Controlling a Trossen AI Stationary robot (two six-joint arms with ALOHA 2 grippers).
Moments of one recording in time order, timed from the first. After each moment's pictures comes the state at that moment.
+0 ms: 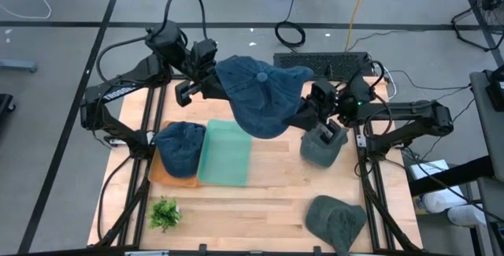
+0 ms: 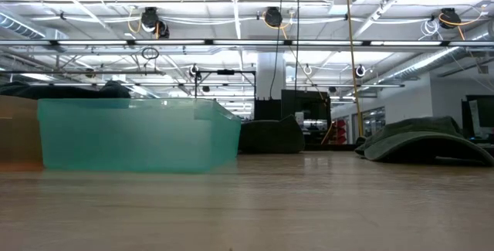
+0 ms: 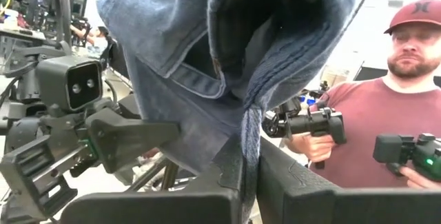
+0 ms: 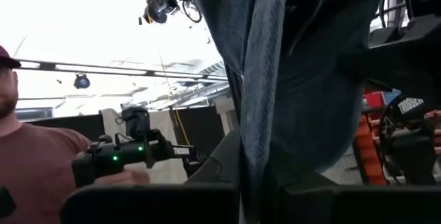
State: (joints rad) left arm 0.34 1.47 1.71 0.03 1.05 -0.49; right arm -0.06 1.28 1.10 0.80 -0.55 0.58
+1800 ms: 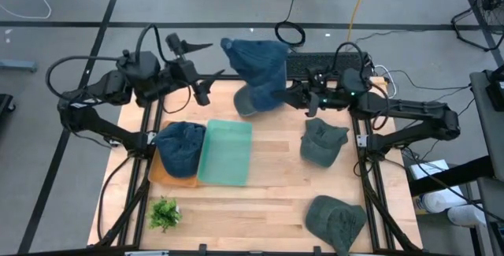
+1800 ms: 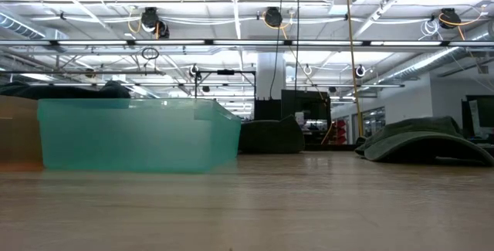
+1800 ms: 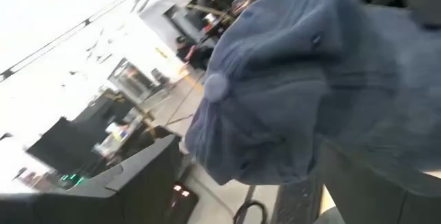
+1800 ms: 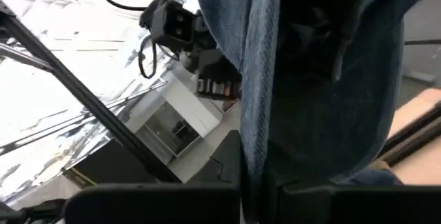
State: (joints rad) left arm 0.02 1.27 1.71 -0.51 -0.61 0.65; right arm -0.17 1.19 1.11 0.33 -0.20 0.83
